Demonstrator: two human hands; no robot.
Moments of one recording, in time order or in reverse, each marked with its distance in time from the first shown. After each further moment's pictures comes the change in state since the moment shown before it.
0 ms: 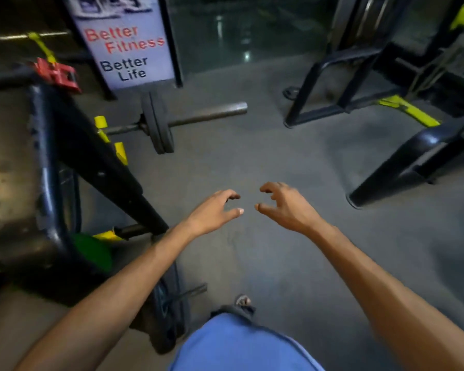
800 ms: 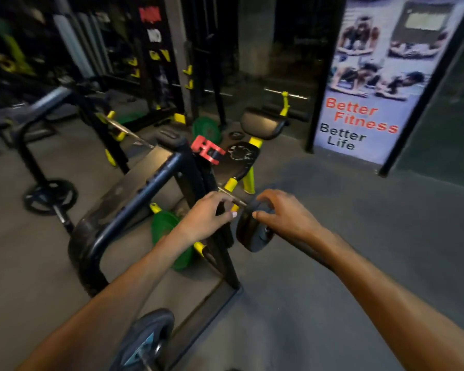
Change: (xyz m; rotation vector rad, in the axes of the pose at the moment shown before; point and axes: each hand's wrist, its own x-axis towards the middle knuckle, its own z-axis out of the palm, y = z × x) left_hand 0.108 -0.049 -0.210 0.055 0.823 -0.708; right_hand 0.393 -0.183 -0.079 -0.033 -0.392 -1.058
